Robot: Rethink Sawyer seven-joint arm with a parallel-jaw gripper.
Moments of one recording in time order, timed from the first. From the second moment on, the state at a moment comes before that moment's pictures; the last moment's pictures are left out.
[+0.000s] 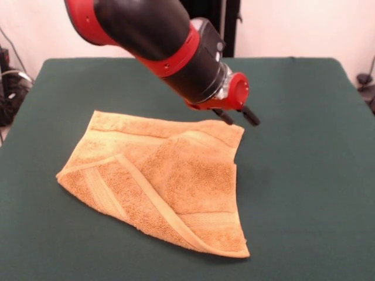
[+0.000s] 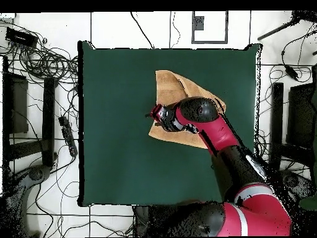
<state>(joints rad) -0.41 -0.38 0.17 1.60 0.53 0.83 1.56</state>
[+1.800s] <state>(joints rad) -0.66 -0.15 0.34 1.59 0.53 0.85 1.56</state>
